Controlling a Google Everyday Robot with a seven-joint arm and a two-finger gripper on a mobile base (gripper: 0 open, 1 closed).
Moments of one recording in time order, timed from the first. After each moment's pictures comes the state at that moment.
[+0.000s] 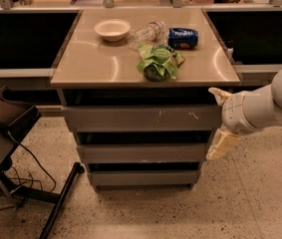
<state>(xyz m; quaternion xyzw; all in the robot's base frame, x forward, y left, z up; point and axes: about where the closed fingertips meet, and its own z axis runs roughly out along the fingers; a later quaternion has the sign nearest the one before) 0.522 -0.201 0.776 -0.65 0.70 -0.03 0.31</state>
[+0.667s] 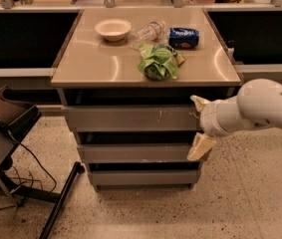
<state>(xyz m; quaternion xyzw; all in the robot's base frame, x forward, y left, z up) 0.556 -0.167 0.717 -0.65 0.69 -0.01 0.32</state>
